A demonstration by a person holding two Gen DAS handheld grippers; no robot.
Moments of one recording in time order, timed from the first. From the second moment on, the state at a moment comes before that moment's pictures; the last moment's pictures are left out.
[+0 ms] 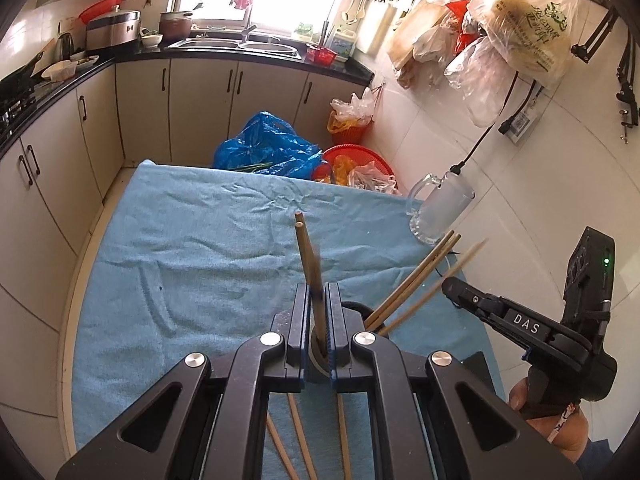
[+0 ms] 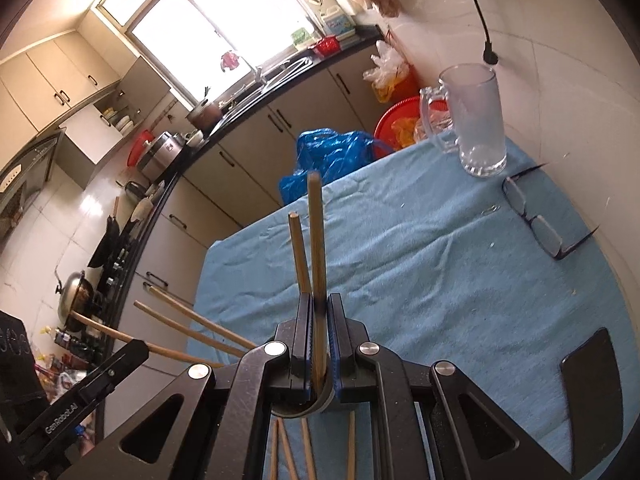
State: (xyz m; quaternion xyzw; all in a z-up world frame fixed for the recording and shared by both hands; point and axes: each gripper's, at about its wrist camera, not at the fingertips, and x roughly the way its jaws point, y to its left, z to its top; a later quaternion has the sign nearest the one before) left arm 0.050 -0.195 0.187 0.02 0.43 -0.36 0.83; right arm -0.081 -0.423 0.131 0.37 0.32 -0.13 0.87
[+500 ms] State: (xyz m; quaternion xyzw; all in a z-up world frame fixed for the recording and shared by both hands) left arm 0.033 -0.162 0.227 -0.01 0.38 -0.36 0.85; right arm -0.136 -0.424 0.159 0.36 0.28 -0.16 0.88
